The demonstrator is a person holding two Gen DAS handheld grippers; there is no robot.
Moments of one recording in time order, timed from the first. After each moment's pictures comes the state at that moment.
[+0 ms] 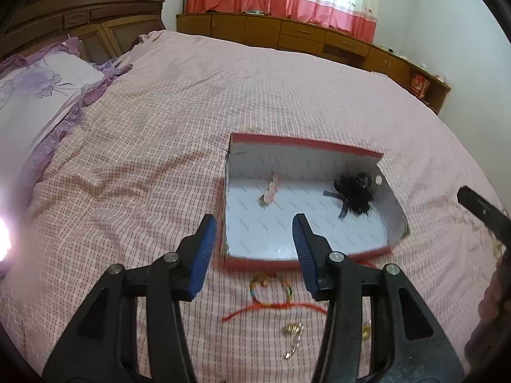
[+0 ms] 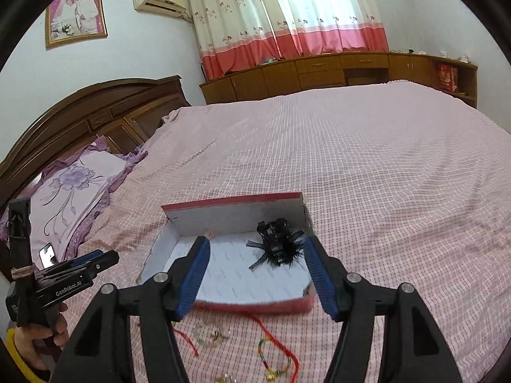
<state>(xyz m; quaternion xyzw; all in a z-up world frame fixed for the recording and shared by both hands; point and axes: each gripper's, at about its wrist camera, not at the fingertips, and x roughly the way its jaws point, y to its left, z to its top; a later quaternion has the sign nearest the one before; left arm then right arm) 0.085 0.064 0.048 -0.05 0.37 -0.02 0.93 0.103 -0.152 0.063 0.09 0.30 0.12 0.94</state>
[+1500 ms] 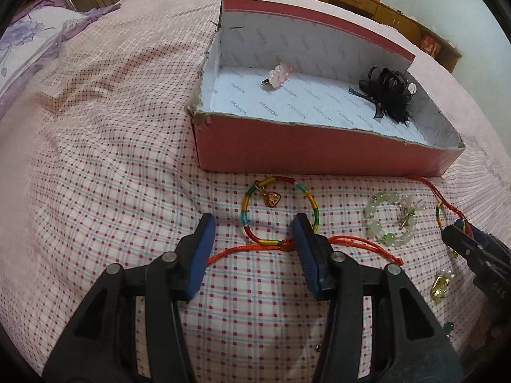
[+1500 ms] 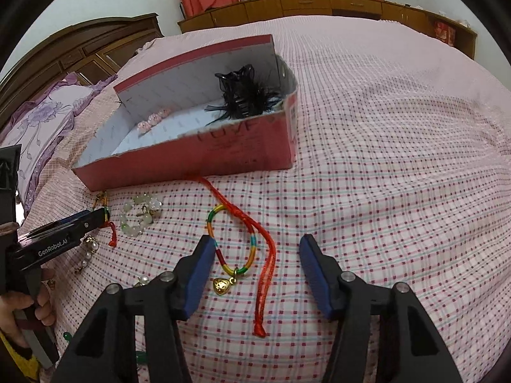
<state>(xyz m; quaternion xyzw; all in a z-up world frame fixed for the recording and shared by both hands) 0.095 0.038 -0.081 -0.04 0.46 -0.02 0.89 0.083 -0.148 -0.092 0.06 0.44 0.09 0.89</state>
